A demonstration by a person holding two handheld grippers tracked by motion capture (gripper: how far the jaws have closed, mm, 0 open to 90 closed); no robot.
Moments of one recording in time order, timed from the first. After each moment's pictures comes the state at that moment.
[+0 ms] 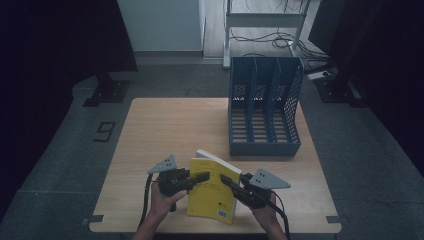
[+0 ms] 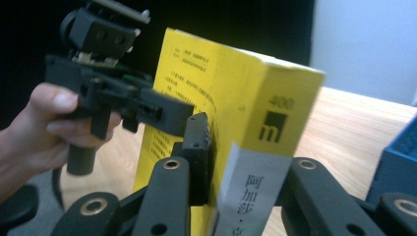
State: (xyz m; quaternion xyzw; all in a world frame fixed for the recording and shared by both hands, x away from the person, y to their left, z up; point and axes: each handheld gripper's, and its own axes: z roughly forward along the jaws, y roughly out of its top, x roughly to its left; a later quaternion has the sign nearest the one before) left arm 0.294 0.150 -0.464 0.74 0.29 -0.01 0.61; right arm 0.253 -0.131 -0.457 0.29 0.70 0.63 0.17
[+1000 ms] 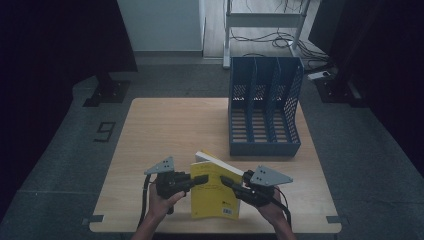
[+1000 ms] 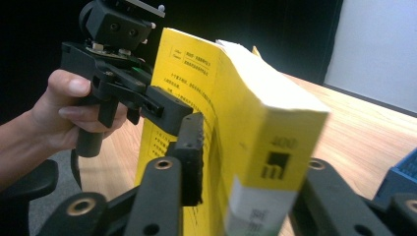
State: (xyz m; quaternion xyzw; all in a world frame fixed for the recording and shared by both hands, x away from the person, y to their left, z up) left arm 0.287 0.155 -0.455 0.74 0.26 -0.05 0.62; right arm 0.257 -0.137 -0.438 0.24 0.74 0.61 0.15
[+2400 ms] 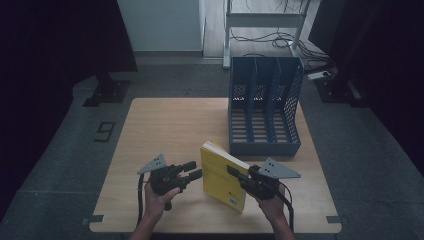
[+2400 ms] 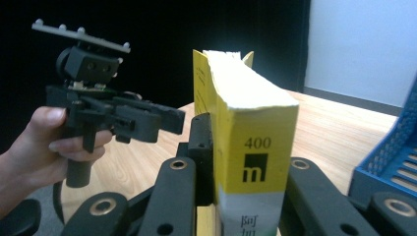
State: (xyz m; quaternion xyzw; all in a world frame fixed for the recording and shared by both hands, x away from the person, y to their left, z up) left arm 0.294 0.171 -0.463 0.71 0.32 0.00 0.63; right arm 0.265 -0.150 -0.430 0.30 0.70 0.63 0.16
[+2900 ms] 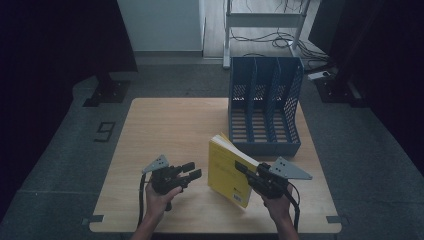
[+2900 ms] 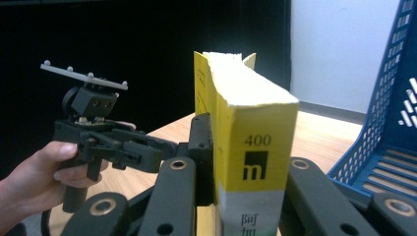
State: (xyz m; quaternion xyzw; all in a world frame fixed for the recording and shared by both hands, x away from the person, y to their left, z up) left arm 0.300 0.171 -0.477 0.72 0.36 0.02 0.60; right arm 0.261 -0.166 -0.421 0.31 0.67 0.65 0.19
